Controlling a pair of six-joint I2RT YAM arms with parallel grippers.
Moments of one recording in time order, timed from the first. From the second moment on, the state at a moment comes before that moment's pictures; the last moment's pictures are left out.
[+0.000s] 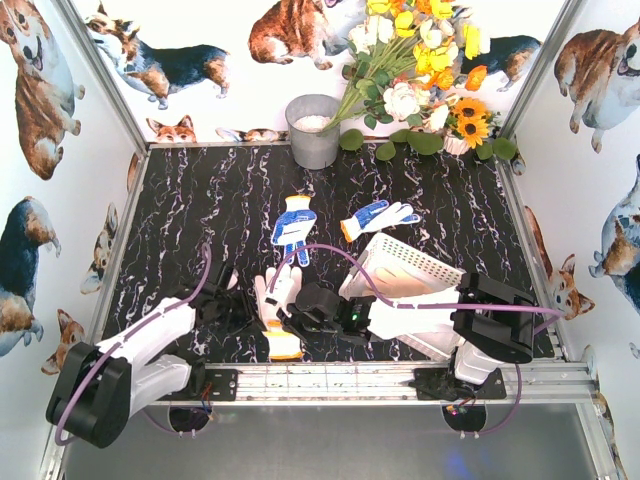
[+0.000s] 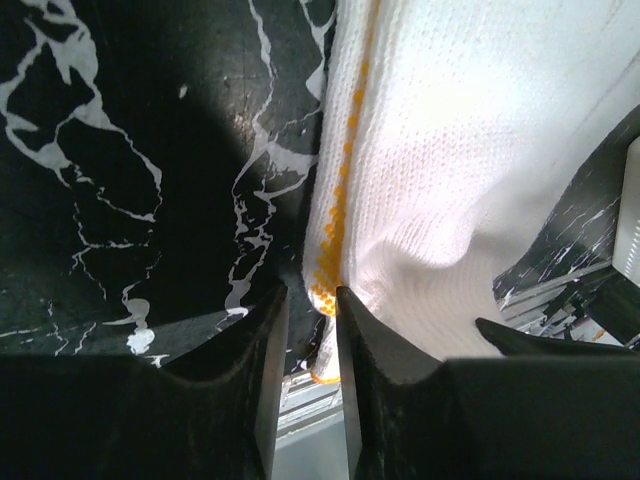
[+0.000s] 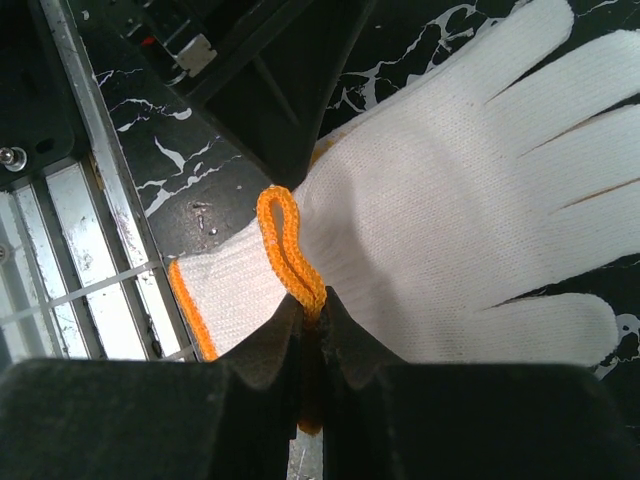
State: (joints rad) left arm -0.36 1.05 0.37 -0.50 0.37 -0.82; right arm 1.24 1.60 0.79 0.21 -0.01 0.11
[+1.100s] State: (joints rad) left arm -0.36 1.07 0.33 -0.34 0.39 -0.88; right arm 1.26 1.52 0.79 0.20 -0.01 0.12
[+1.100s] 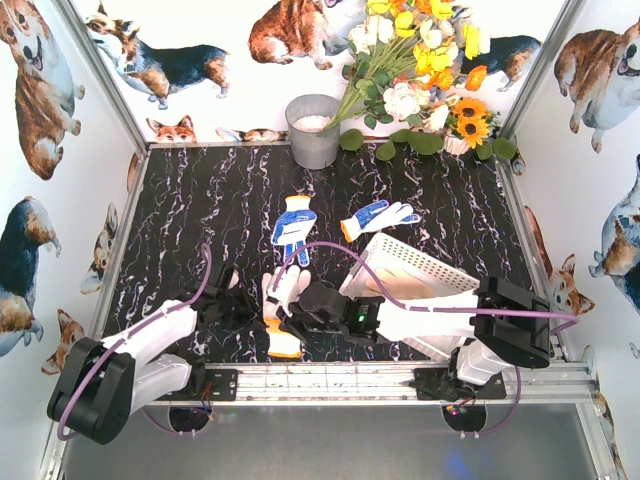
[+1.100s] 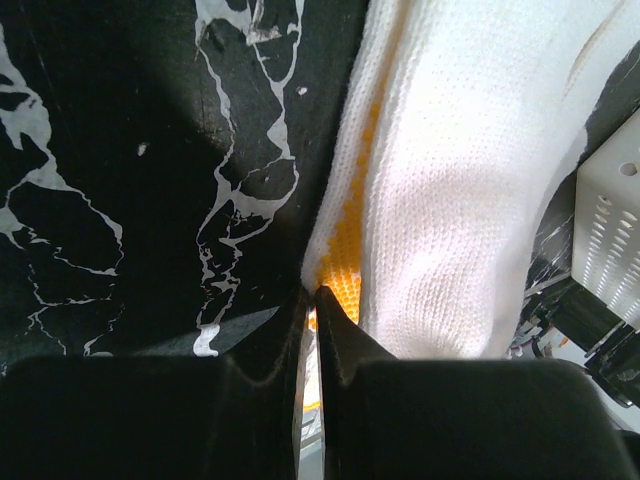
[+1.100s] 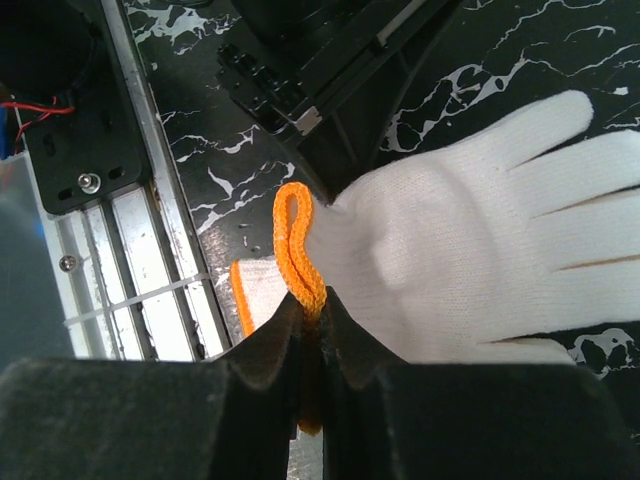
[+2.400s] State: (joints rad) left arm -0.36 1.06 0.32 -0.34 0.38 -0.88; right arm 1.29 1.67 0.79 0.25 -0.08 0.17
